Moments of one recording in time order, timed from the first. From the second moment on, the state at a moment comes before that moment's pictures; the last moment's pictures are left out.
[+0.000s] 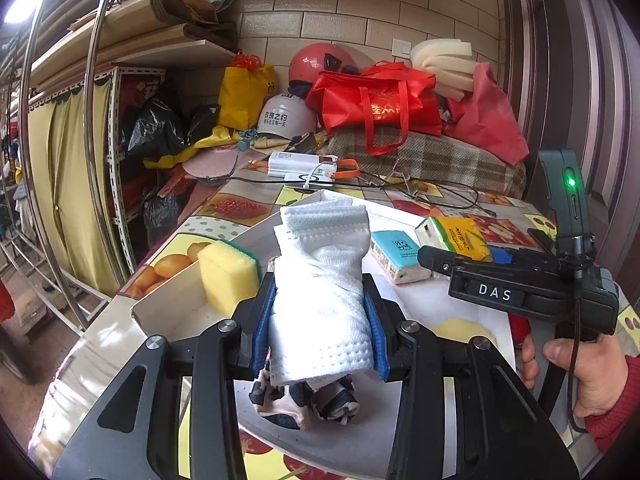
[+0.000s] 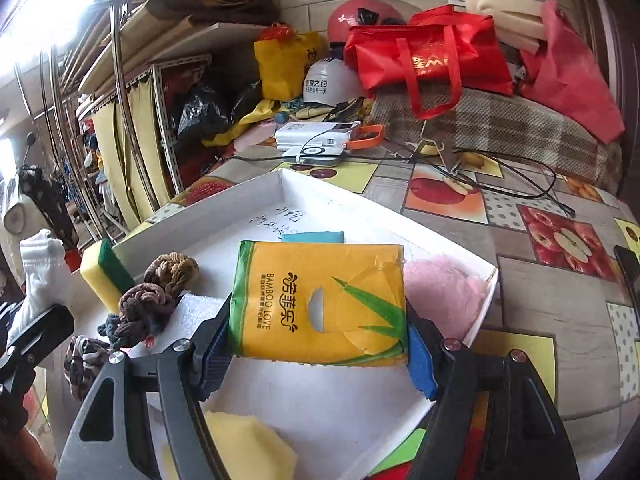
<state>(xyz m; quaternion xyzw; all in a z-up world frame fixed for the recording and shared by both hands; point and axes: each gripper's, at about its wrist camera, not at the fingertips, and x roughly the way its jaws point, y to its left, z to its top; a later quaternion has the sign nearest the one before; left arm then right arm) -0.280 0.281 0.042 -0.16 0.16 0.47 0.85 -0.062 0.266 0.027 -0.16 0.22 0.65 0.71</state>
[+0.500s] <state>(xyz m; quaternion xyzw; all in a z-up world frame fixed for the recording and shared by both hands) -0.266 0.284 0.040 -0.16 0.16 0.50 0.83 -0.072 0.267 0.034 -0.17 0.18 0.64 0.73</state>
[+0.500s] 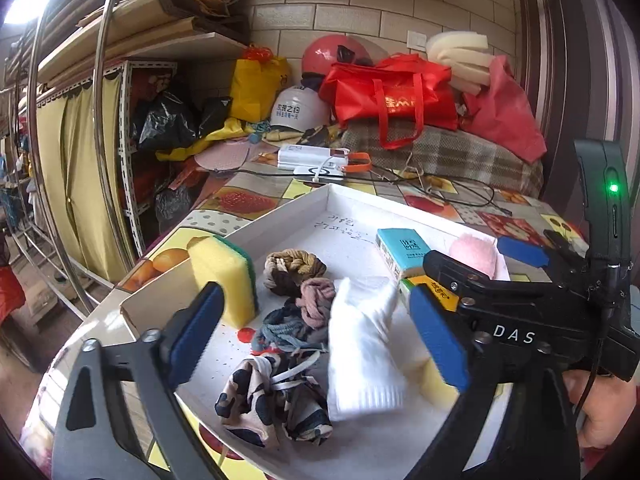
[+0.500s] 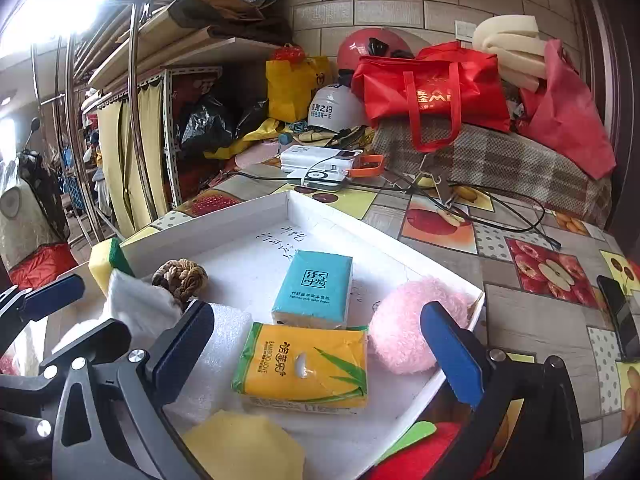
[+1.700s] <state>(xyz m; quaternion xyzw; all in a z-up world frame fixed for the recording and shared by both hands) -0.261 0.220 0.049 -0.09 0.12 0.55 0.82 -0.051 0.121 0.043 -0.08 0.11 0.66 0.74</state>
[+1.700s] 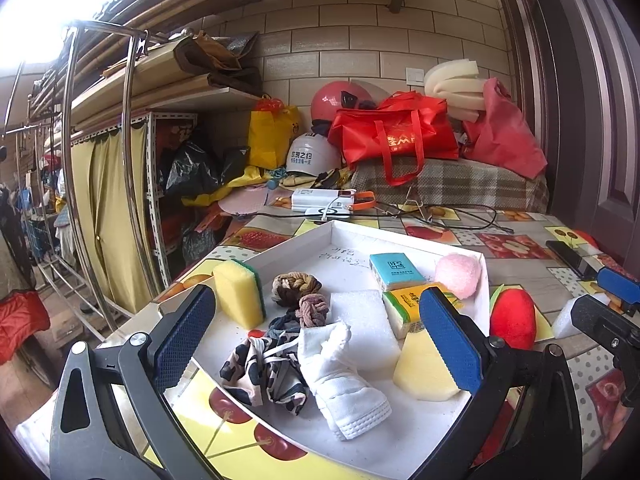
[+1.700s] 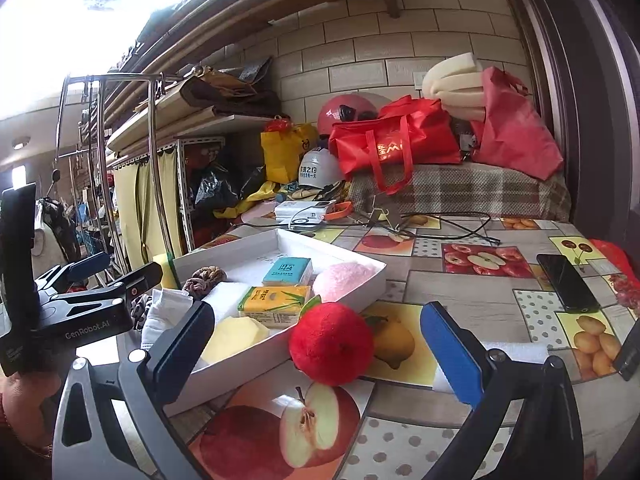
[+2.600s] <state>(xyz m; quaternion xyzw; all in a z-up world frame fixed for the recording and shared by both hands) -0.246 0.203 0.047 -0.09 0.13 0.50 0.85 -0.051 0.106 0.037 -0.10 0.10 0.65 0.74</state>
